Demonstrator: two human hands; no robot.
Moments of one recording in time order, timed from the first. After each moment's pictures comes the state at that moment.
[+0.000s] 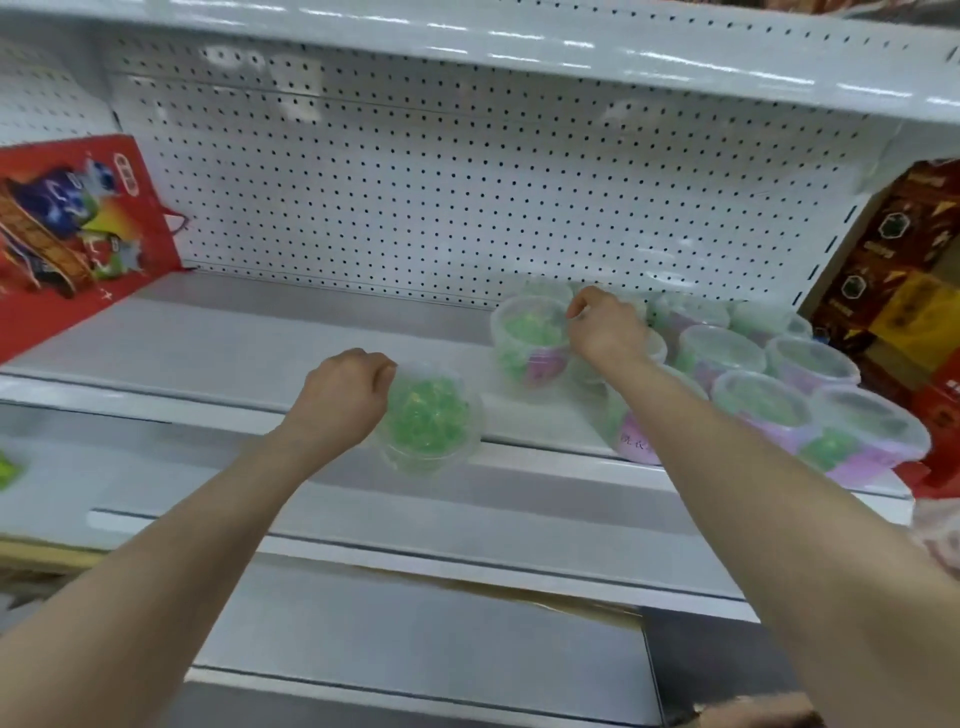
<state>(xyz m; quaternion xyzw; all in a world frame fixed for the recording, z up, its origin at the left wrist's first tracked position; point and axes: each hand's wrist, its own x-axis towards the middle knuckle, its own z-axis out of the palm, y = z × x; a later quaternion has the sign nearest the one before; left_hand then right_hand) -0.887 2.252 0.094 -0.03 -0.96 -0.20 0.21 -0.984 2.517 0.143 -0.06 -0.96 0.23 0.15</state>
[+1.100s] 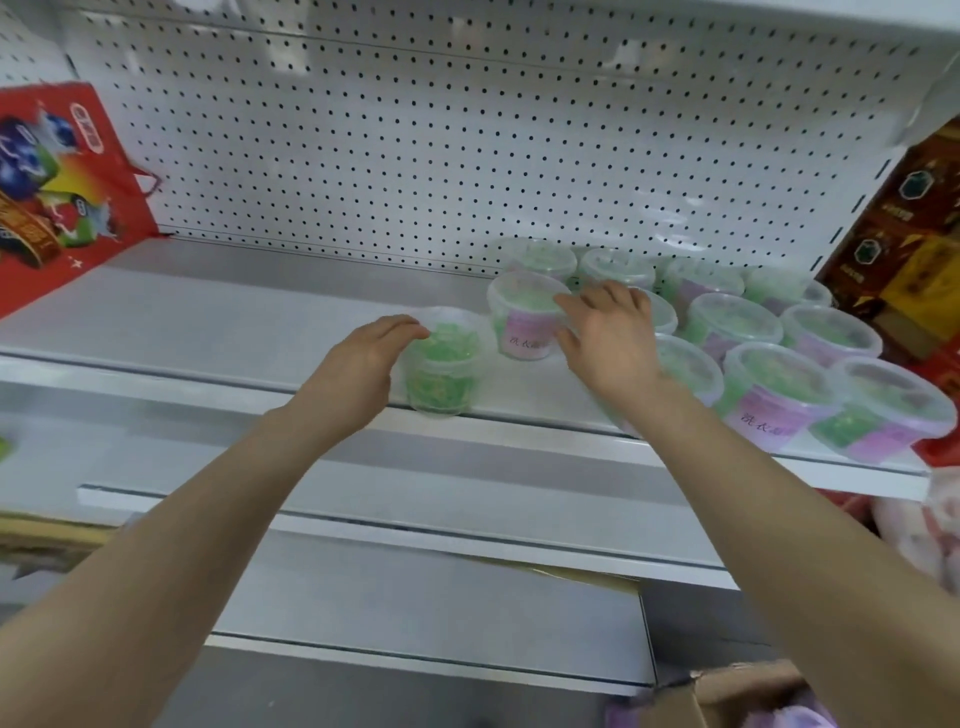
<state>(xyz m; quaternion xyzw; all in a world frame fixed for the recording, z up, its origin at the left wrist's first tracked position) -0.917 2.255 0.067 -0.18 -0.95 -0.17 0.21 -0.982 2.540 0.086 0.15 -0.94 -0.03 0.30</state>
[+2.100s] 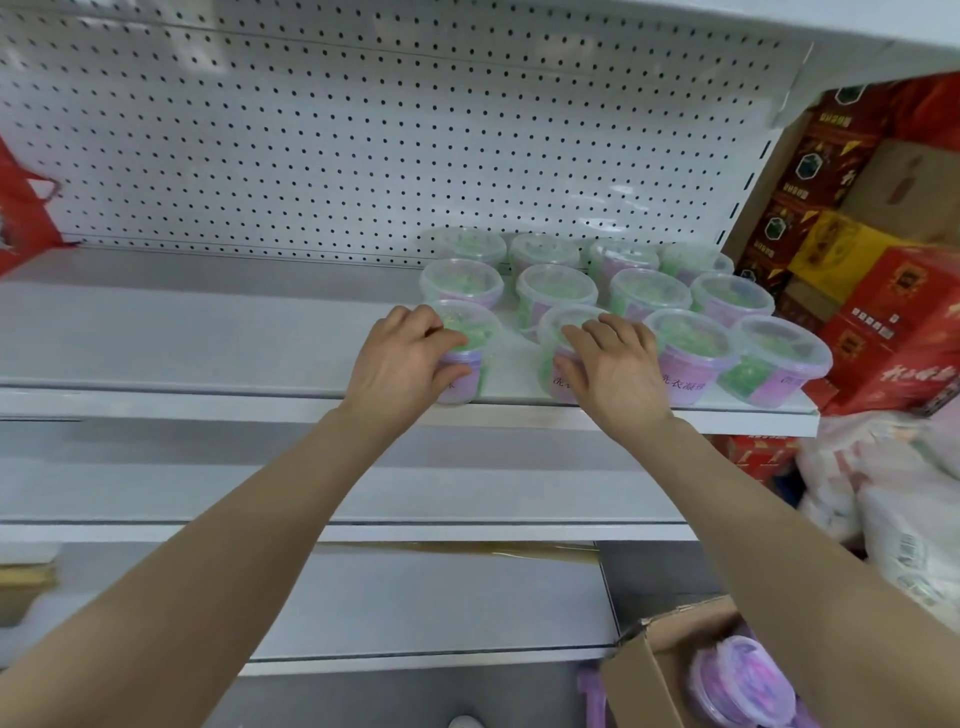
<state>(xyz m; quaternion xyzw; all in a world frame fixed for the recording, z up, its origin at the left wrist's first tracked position) -0.914 2.355 0.064 -0.24 -0.91 -0.15 0.31 -0.917 2.623 0.048 0.12 -0.92 -0.04 0.37</state>
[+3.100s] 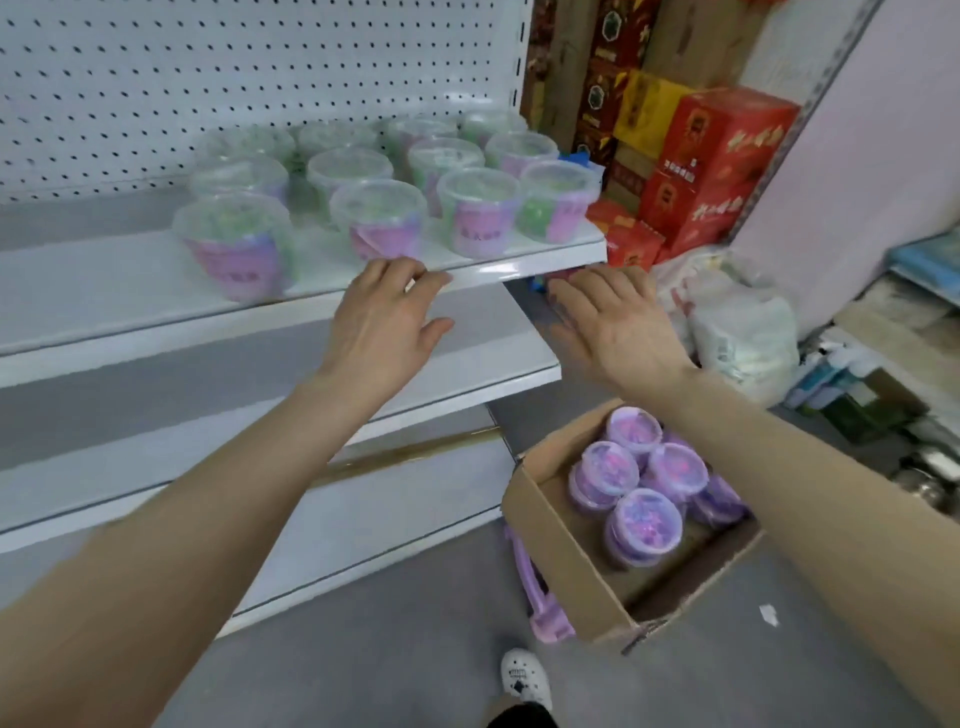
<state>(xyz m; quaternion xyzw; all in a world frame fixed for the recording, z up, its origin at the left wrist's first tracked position) -0.803 2.502 0.049 -0.37 -0.88 -0.13 0.27 -0.709 2.761 0.039 0.08 -0.95 -0.13 0.29</state>
